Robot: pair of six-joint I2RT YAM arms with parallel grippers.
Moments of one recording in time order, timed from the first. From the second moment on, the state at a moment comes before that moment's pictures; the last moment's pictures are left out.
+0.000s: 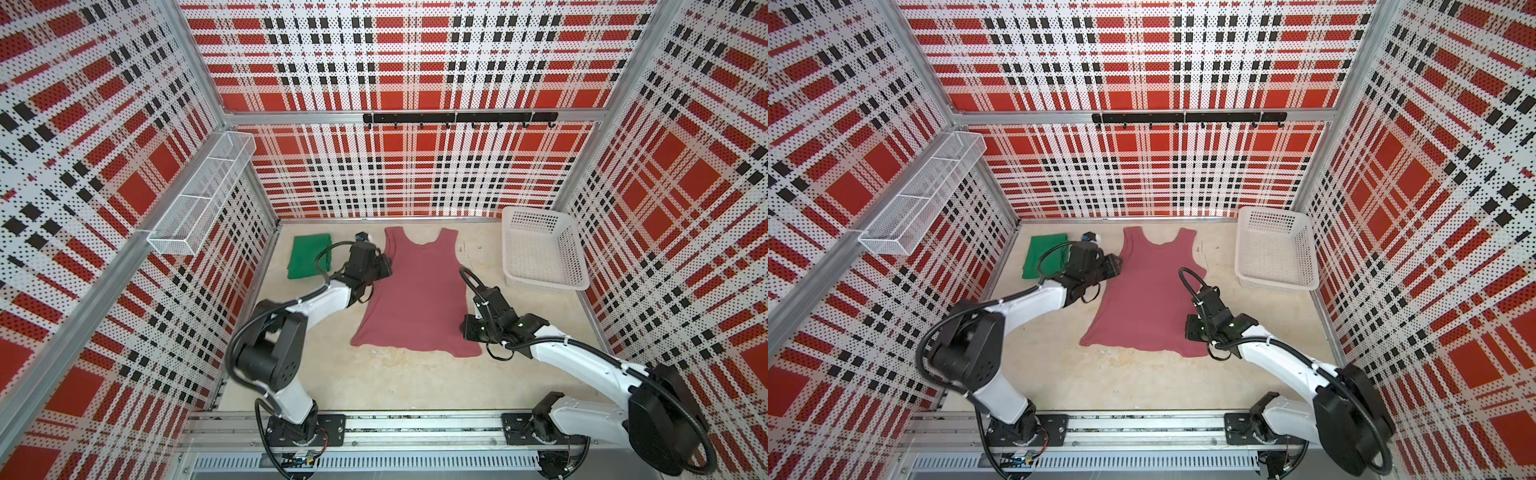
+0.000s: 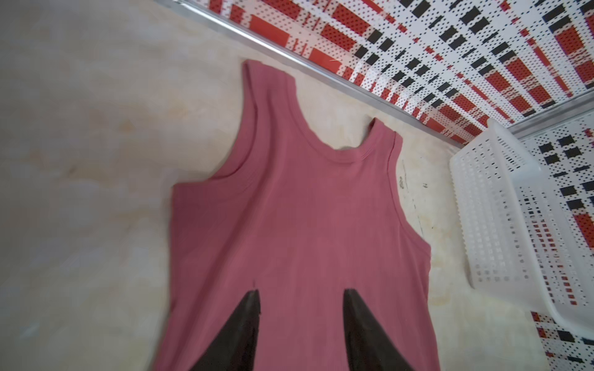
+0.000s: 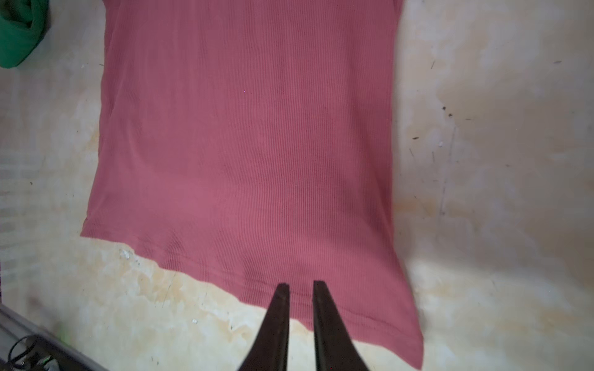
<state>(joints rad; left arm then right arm) -0.40 1.79 1.13 0.11 0.05 -0.60 0.62 1.22 0.64 -0.36 -0.02 0.72</state>
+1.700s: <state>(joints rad) -0.38 1.79 0.95 0.30 -0.01 -0.70 0.54 1.53 0.82 -0.51 0.02 0.64</state>
